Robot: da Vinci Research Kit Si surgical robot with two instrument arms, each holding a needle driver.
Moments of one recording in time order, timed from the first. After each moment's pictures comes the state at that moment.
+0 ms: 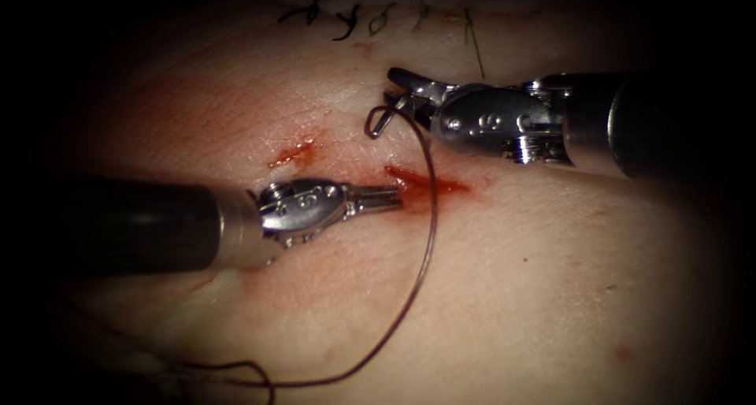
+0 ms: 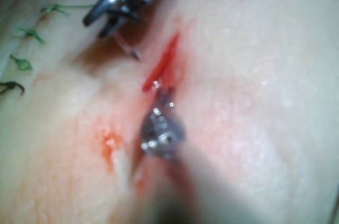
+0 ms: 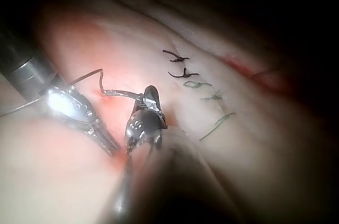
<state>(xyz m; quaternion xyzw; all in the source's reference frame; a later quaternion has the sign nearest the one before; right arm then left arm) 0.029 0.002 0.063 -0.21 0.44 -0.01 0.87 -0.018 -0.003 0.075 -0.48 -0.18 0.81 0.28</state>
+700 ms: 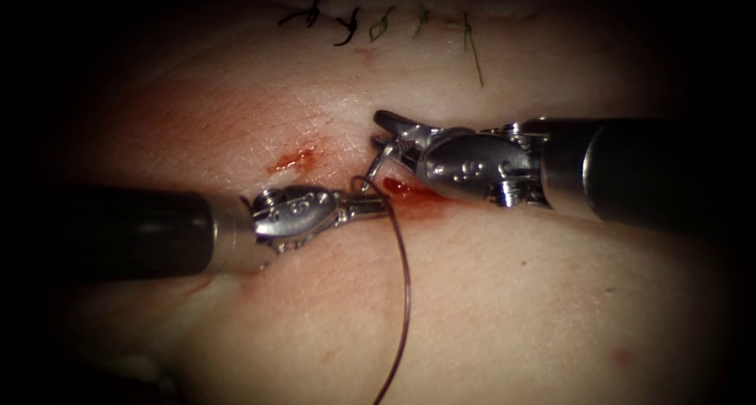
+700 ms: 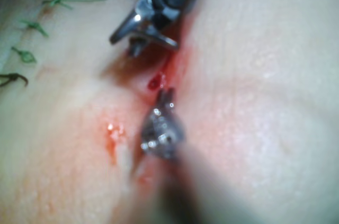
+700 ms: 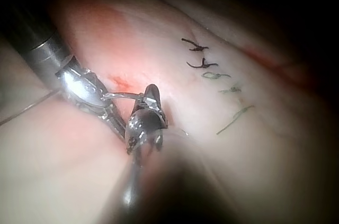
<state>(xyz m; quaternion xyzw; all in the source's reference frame) 0.029 -0.003 0.064 -0.19 0.45 -0.04 0.87 -0.017 -0.002 0.075 -0.48 -0.18 0.81 0.28</state>
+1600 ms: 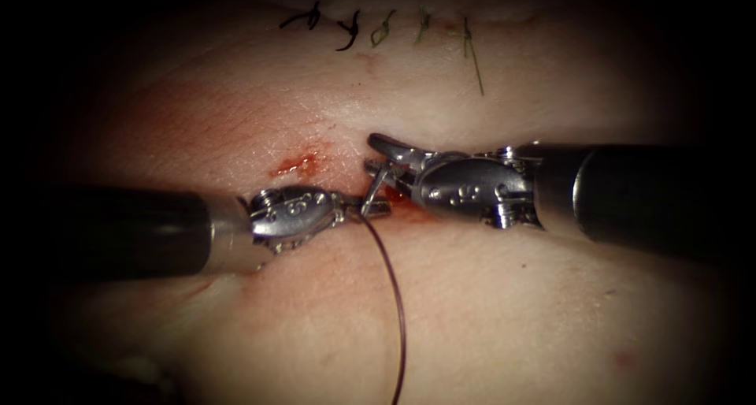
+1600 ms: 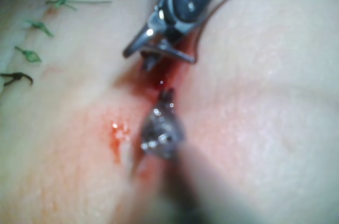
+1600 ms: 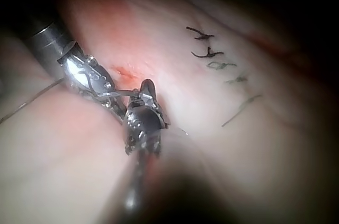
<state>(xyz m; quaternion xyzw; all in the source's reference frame) 0.029 -0.005 0.067 -0.15 0.43 -0.03 0.89 -0.017 -0.002 0.075 -0.48 -0.18 0.81 0.28</state>
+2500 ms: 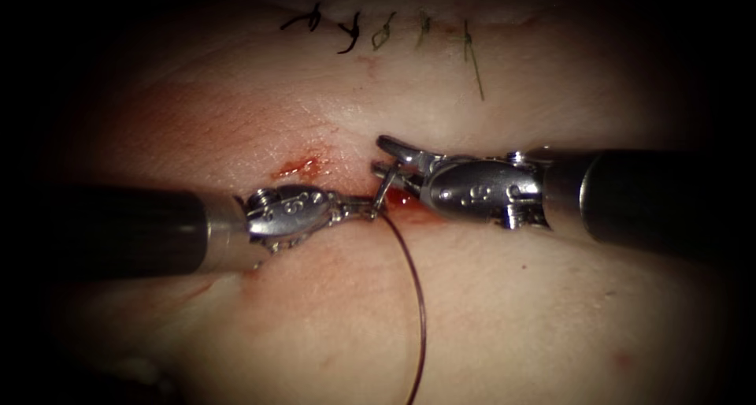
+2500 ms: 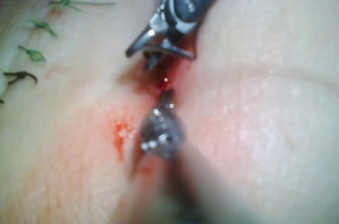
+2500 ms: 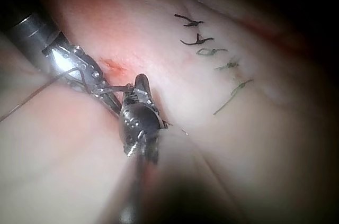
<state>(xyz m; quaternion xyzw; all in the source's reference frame) 0.028 -0.006 0.070 -0.12 0.41 -0.02 0.90 -0.017 -0.002 0.075 -0.48 -0.18 0.81 0.28</state>
